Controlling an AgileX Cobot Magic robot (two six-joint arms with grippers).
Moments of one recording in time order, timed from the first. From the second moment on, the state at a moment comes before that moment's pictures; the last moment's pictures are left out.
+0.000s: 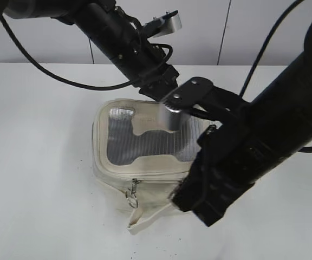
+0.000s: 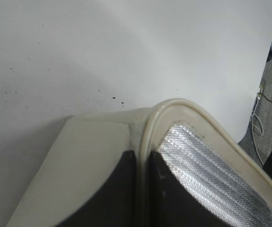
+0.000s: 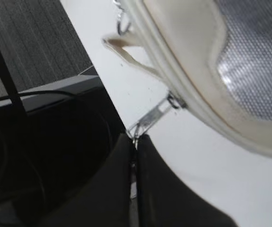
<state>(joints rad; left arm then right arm) -0.55 2.14 -1.78 -0.74 1.14 0.67 0.67 1.50 -0.91 0.56 0.81 -0.70</state>
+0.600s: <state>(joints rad) -0.56 2.14 -1.78 -0.74 1.14 0.67 0.74 1.54 -0.94 0.66 0.75 -0.72</state>
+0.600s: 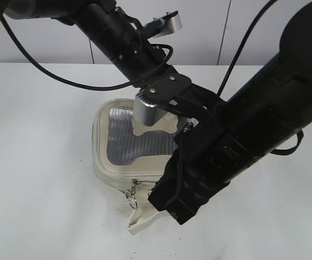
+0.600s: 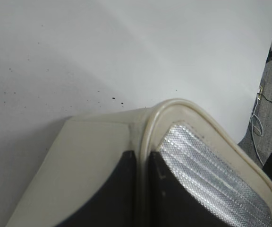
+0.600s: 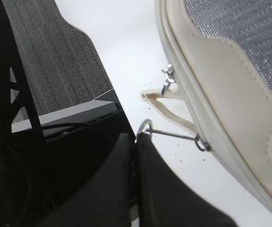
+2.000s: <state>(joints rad) -0.55 2.14 -1.78 -0.77 1.12 0.65 0.72 1.45 -1.06 0.21 0.73 -0.33</state>
